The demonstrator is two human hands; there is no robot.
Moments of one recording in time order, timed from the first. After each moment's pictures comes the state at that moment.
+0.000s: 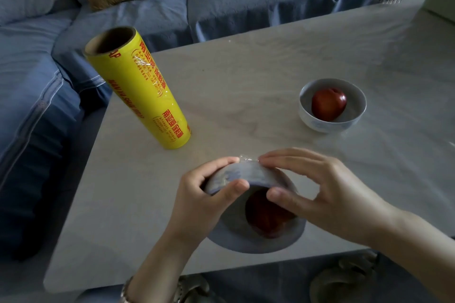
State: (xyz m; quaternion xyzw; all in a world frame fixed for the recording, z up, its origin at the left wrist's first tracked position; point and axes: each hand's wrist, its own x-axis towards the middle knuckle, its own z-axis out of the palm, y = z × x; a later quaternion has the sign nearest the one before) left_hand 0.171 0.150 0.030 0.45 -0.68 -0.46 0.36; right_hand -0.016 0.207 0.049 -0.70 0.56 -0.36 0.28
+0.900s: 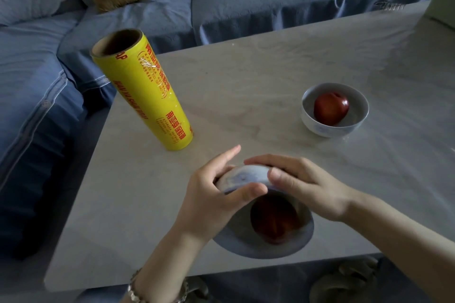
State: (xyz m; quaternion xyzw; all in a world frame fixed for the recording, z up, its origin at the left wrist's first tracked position) left_hand 0.164 0.147 0.027 0.44 -0.68 -0.47 0.34; right_hand -0.015 0.181 0.031 -0.64 0.49 -0.33 0.48
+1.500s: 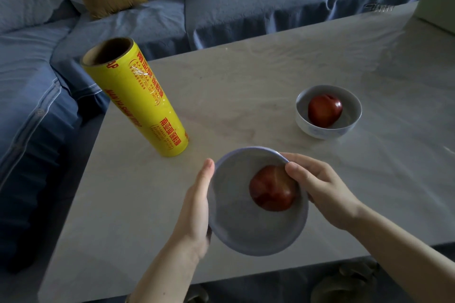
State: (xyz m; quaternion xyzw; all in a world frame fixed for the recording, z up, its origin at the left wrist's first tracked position) left_hand 0.157 0.149 0.018 0.53 -0.38 -0.68 0.33; right_hand -0.026 0.191 0.001 -0.40 0.49 -0.52 0.57
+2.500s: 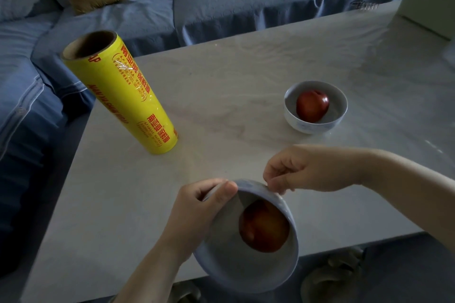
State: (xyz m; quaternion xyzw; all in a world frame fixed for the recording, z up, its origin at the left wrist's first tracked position) left_hand 0.165 0.155 0.017 0.46 -0.63 -0.56 0.28; right_hand -0.047 0.166 0.059 -0.69 0.52 -0.08 0.50
